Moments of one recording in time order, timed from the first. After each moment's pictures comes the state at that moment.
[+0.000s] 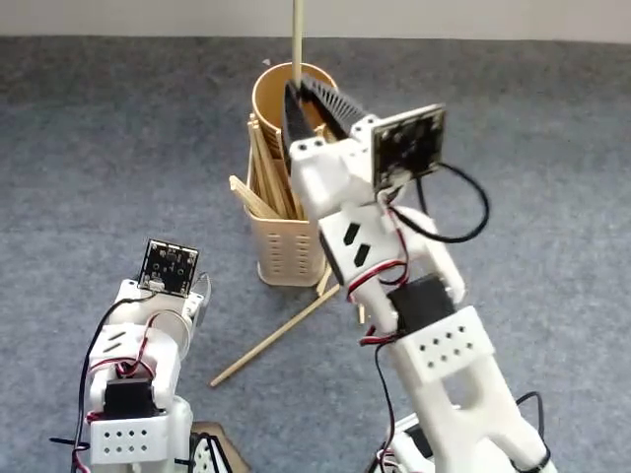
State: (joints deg) left arm -10.5 -101.6 96.1 50.6 -13.8; right arm -32.2 -43.7 40.3 2.1 -3.6
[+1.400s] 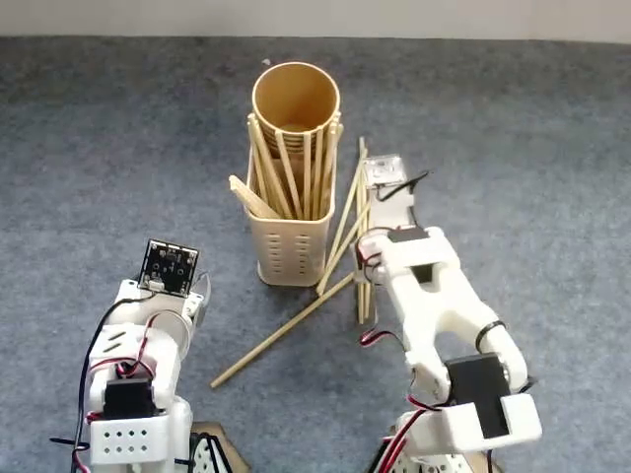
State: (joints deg) left arm -10.5 -101.6 96.1 50.6 -13.8; right arm -17.8 -1.9 40.9 36.1 -0.1
